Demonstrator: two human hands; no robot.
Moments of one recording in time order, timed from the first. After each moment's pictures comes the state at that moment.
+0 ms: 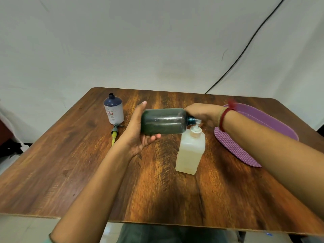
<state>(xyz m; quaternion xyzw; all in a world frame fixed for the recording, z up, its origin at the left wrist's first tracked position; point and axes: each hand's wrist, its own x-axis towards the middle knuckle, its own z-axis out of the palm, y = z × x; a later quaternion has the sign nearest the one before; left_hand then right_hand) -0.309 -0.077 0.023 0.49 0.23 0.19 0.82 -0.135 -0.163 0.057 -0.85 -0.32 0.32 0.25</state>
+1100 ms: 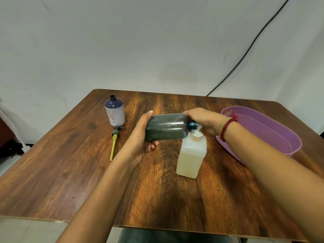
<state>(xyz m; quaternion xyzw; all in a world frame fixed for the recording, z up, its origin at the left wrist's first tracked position) -0.308 -0.090 0.014 0.52 0.29 0.25 0.77 -0.138 -0.170 0.047 -0.82 -0.32 0.33 0.34</state>
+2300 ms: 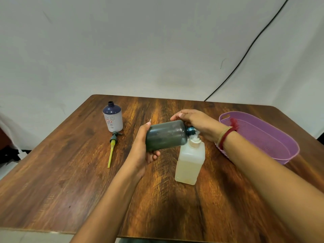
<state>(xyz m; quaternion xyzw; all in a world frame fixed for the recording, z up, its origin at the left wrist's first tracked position) -0.303 -0.097 0.001 0.49 0.28 0.25 0.78 -0.134 -0.168 0.049 -0.74 -0.39 0.31 0.45</state>
